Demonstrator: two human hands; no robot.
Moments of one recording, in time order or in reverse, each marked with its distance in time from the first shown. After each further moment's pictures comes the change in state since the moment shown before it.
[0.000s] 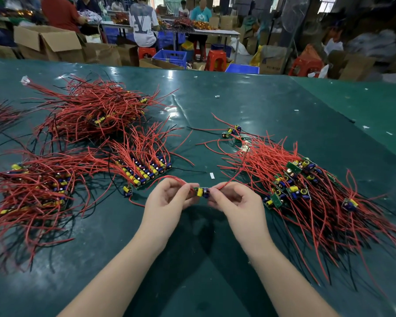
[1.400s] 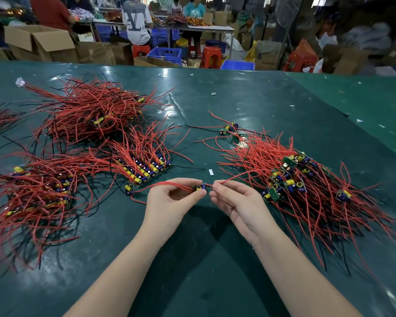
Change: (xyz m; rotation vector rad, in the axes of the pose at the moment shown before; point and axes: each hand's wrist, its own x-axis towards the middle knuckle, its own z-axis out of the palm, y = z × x) left_hand -0.007 0.011 -0.005 0.367 -0.083 0.113; right_hand 0.003 -0.013 -0.006 0.464 -0.030 0.388
